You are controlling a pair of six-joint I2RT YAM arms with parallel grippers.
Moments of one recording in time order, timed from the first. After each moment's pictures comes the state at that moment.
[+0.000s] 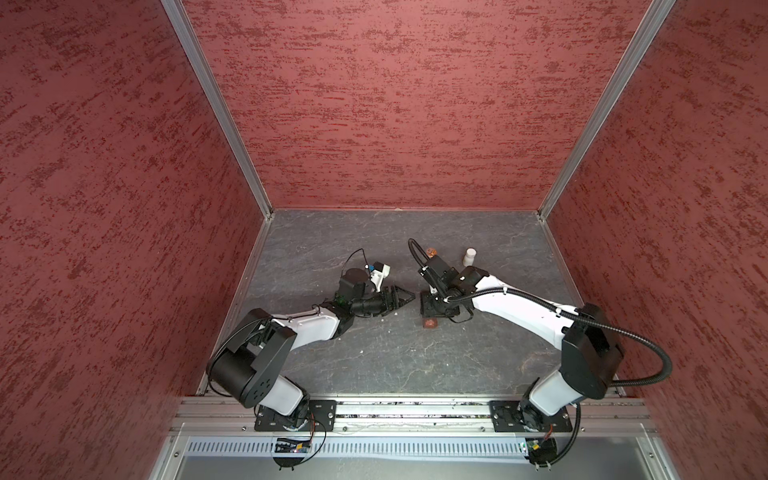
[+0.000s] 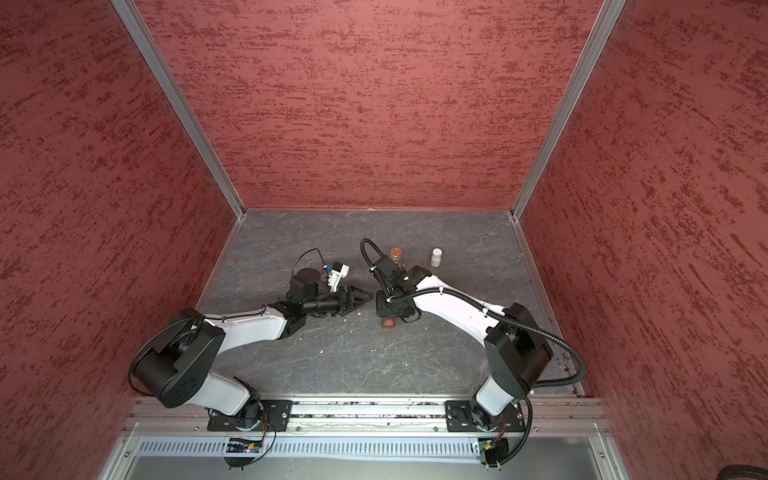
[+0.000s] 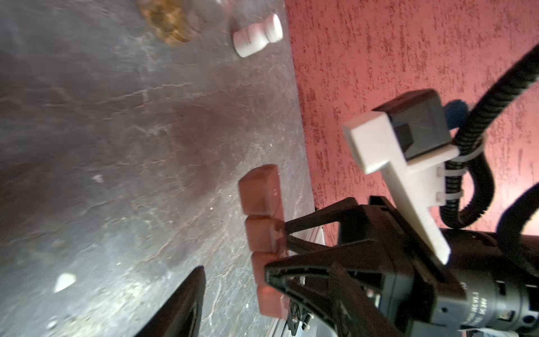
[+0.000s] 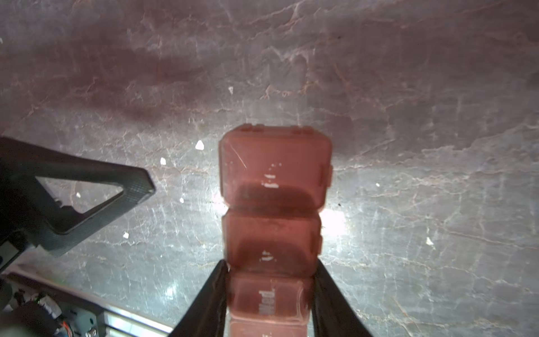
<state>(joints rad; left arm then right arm) -0.56 1.53 0.61 0.52 0.68 -0.97 0.77 1.60 1.20 -0.82 -0.08 0.71</state>
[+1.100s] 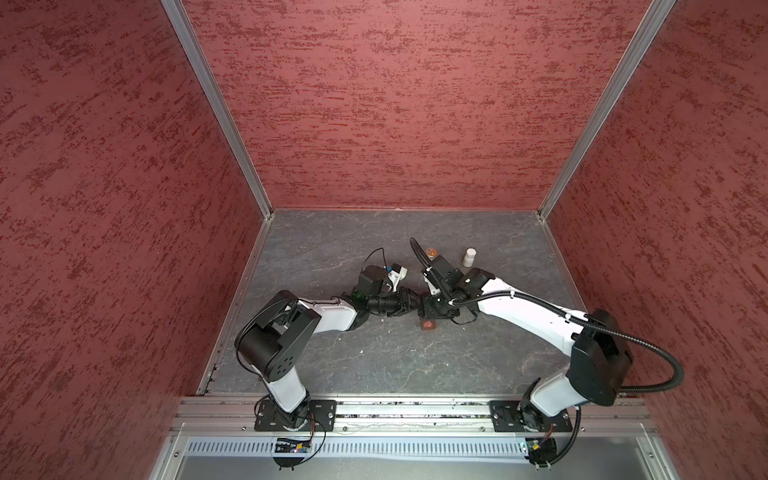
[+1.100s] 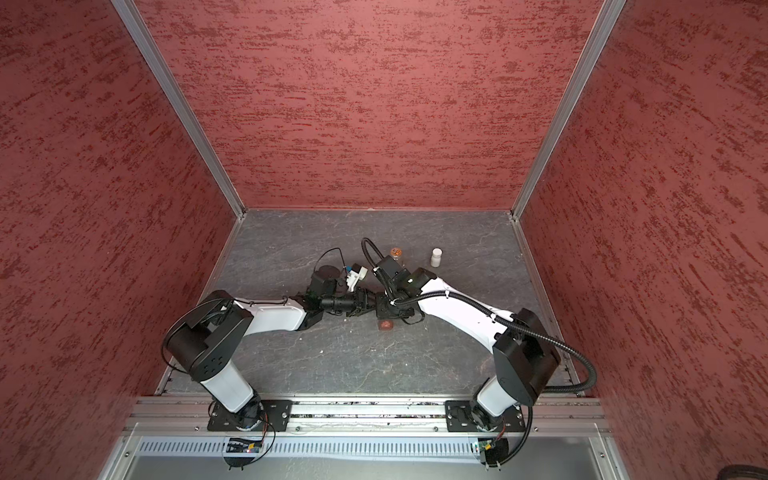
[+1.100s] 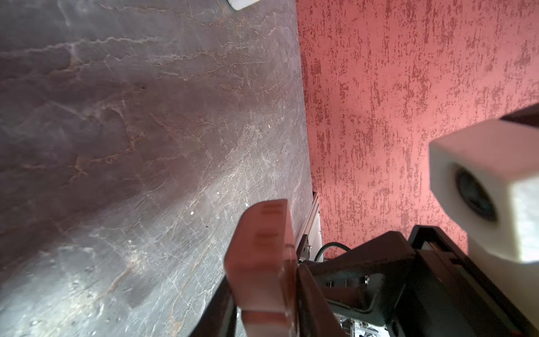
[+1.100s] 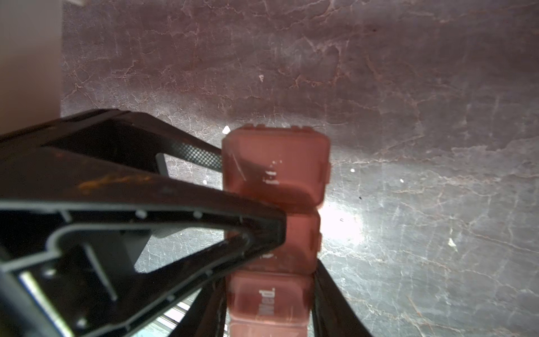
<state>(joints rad) -0.63 1.70 0.72 0.50 0.70 -1.00 0.77 1.56 1.18 -0.80 -0.13 0.67</state>
